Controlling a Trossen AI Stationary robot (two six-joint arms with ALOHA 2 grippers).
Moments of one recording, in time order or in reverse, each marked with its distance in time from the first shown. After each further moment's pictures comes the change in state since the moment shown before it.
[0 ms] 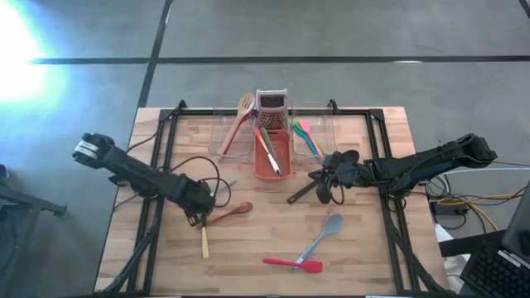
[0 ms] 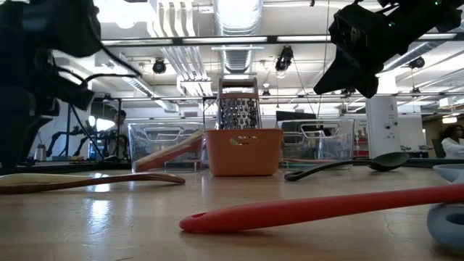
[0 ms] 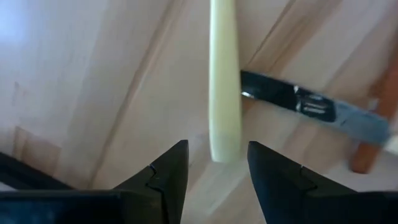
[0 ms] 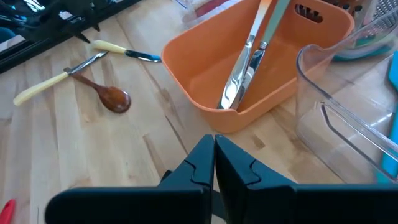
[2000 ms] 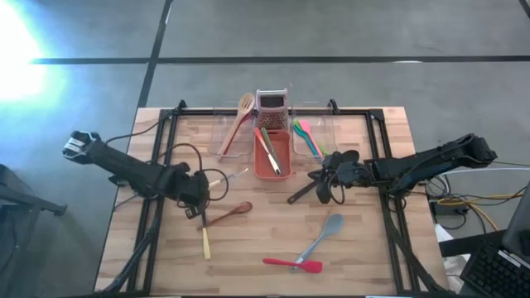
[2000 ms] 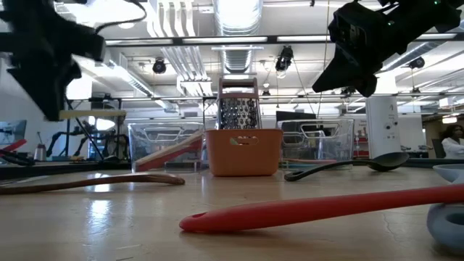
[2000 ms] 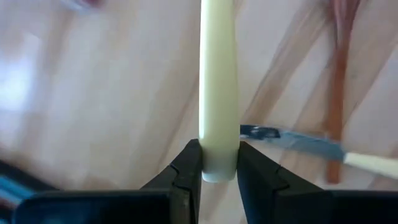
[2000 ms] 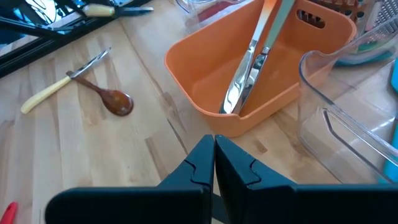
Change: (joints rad) left arm 0.006 -0.172 0.127 -0.119 -0.196 0.132; right arm 0.000 0.000 0.000 0.017 0.000 -0.012
